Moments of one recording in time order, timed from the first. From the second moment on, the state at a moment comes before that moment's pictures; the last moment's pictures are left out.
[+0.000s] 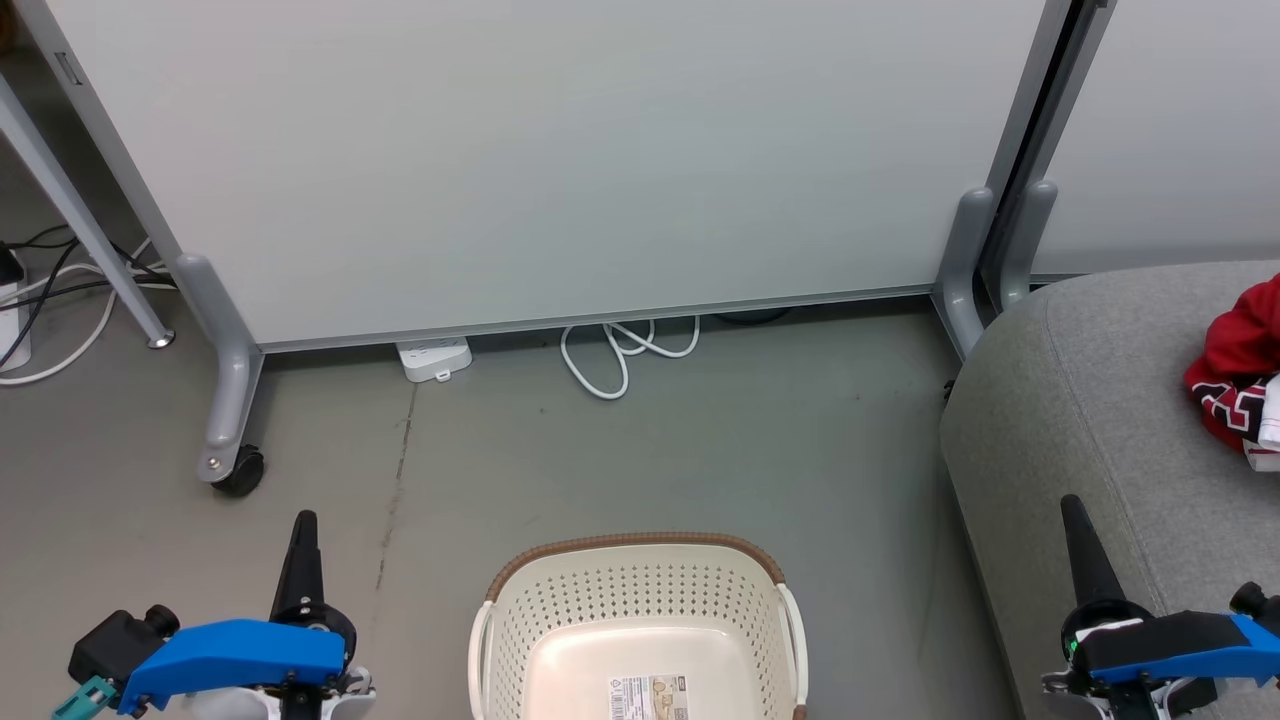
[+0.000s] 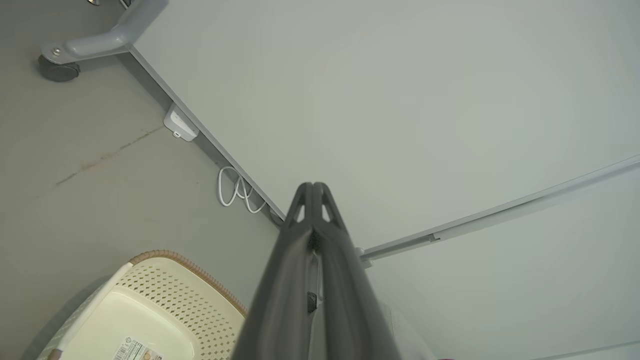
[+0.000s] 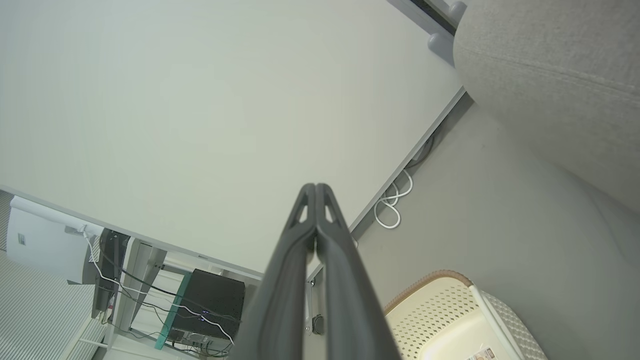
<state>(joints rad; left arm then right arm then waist) -0.07 0.05 0.05 0.30 -1.09 -0.11 -0.02 -0.06 -0.06 -0.10 0.28 1.08 0.13 -0.02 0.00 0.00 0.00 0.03</state>
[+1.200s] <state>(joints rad) -0.09 0.05 0.09 0.27 -1.42 -0.12 0.07 -0.09 -0.05 -0.11 0.26 1.42 0.13 0.07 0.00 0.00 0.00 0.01</state>
